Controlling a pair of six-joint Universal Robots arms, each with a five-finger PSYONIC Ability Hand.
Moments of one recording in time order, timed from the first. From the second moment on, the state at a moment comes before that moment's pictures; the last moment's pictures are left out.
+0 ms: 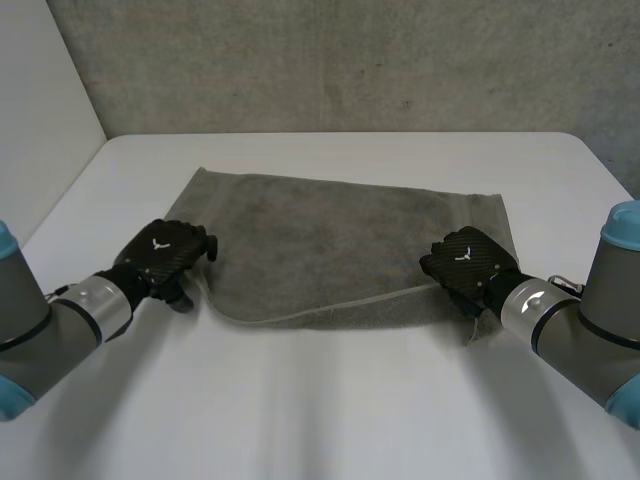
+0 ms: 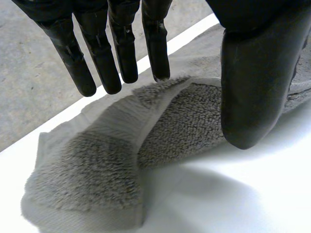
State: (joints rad) left arm 4.61 -2.01 -1.78 3.48 -1.02 3.55; right arm 1.84 -1.14 1.68 -0.15 1.16 2.39; left_hand 0.54 0.53 0.54 0.54 0.32; right_hand 1.33 1.33 1.32 1.34 1.17
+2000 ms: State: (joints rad) left arm 4.47 -2.00 -1.88 3.56 -1.36 3.49; right arm 1.82 -1.30 1.74 0.05 1.32 2.48; left_hand 0.47 0.46 0.47 0.46 0.28; right_hand 1.33 1.33 1.32 1.34 1.17
